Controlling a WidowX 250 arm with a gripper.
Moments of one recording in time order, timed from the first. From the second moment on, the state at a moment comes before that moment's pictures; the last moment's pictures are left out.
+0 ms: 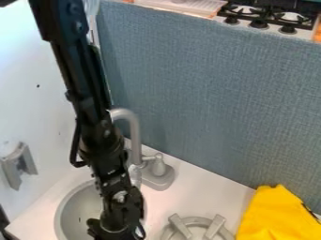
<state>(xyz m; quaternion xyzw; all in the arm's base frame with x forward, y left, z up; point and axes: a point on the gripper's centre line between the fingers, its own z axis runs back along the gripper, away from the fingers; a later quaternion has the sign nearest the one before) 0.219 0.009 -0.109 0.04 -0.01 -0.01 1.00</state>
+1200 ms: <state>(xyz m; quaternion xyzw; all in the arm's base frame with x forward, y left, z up) 0.225 -0.018 0.021 0.00 -0.05 0.06 1.00</state>
